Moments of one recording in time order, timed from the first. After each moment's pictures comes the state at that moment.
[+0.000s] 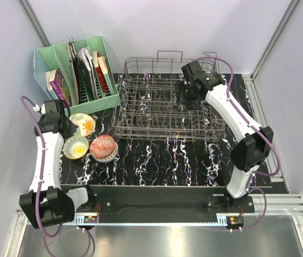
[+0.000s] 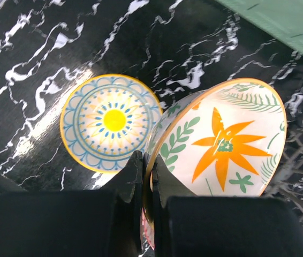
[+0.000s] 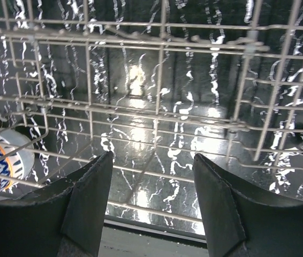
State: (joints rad) left arm 0.20 1.13 1.08 -0.87 -0.19 -0.55; right arm 0.48 1.82 1.88 -1.07 0.02 0.52
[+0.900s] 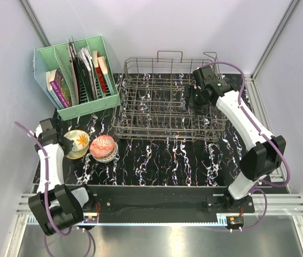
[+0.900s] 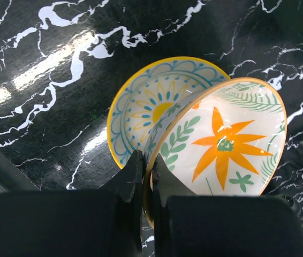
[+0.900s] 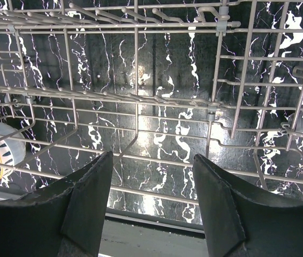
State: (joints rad) left arm 0.41 1.06 0.77 -0.74 -0.15 -0.66; right arm 0.41 1.67 1.70 -1.03 -0.02 0.50
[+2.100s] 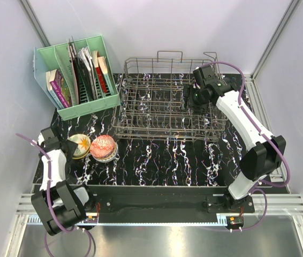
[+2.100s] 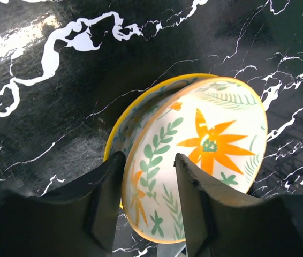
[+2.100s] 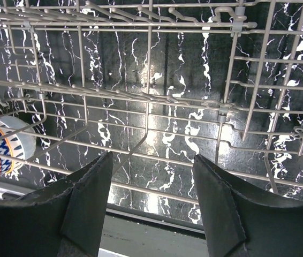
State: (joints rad) left arm 0.48 1.06 0.60 -0.53 -0.03 -0.73; right arm 0.41 1.67 1.70 -1.02 -0.06 0.50
